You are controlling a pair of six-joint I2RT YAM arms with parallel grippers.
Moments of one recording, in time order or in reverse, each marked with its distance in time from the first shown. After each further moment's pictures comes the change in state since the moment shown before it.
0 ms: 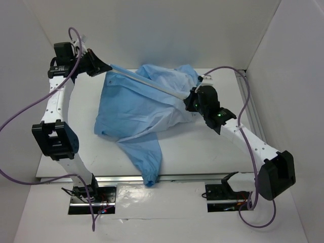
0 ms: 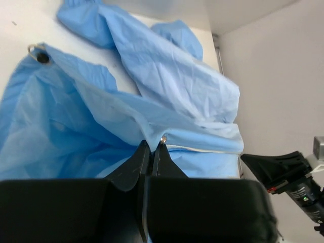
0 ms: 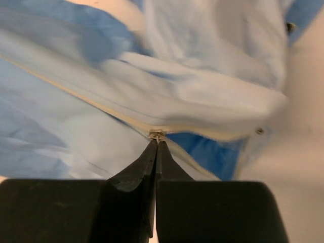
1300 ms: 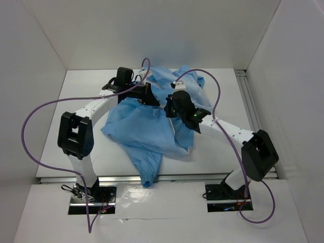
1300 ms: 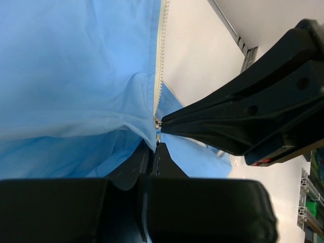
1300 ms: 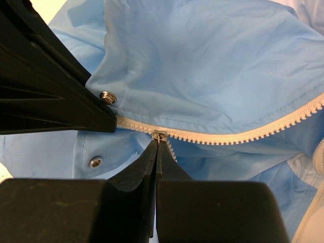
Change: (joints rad) left arm -0.463 0.061 -0.346 0.224 0.184 0.318; right arm 0.189 0.235 0.060 0.088 0.044 -0.018
